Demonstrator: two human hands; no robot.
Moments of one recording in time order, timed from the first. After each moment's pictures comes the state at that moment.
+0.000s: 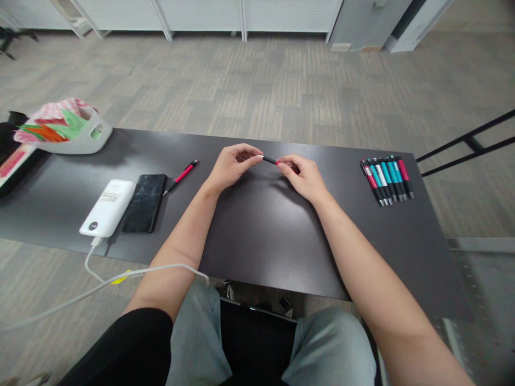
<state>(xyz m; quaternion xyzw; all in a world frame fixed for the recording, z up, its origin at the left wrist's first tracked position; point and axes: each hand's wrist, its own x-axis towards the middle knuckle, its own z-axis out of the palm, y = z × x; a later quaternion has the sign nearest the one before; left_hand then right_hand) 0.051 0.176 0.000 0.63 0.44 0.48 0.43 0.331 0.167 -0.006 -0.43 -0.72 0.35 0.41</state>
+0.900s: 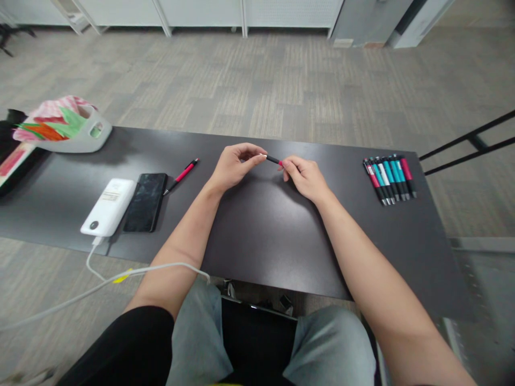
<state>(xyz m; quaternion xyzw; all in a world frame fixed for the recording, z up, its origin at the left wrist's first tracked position) 0.054 0.177 -0.003 0.65 0.42 0.49 0.40 0.332 0.164 -0.003 -0.42 -0.73 0.38 0.38</state>
